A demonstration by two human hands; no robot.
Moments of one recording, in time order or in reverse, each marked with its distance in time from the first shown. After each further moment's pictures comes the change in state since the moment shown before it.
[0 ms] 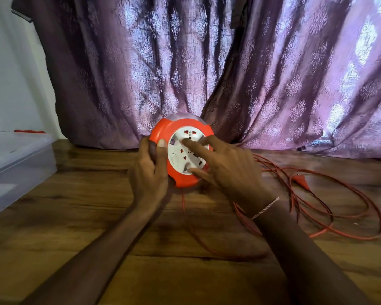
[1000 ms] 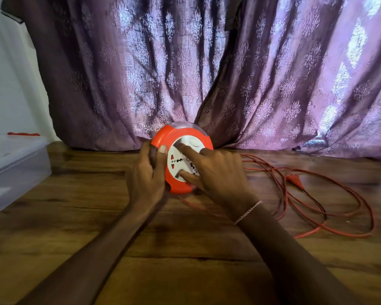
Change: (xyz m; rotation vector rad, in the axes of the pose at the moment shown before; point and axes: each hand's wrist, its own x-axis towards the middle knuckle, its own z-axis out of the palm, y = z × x) left_hand -0.004 -0.008 0.000 0.024 -0.080 0.043; right_hand -0.001 -0.019 0.013 -0.103 -0.034 0.136
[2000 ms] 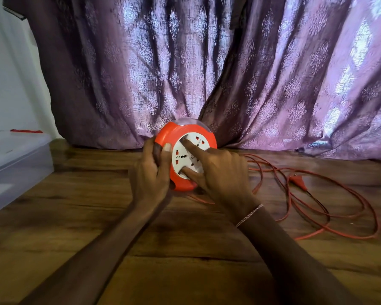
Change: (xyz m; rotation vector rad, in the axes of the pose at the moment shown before) left_hand 0.001 0.007 -0.002 0.002 0.009 0.023; right_hand 0.005 -0.005 -0.007 0.091 -0.059 0.155
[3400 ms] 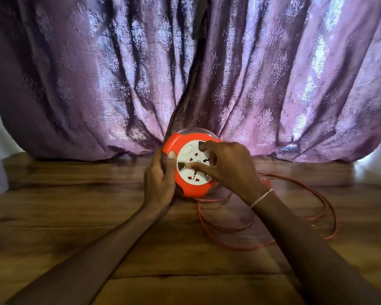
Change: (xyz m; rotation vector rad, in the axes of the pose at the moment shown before) left_hand -0.011 0.026 0.096 -0.339 -0.095 -0.140; right_hand 0.005 0.112 -0.012 0.158 0.027 0.014
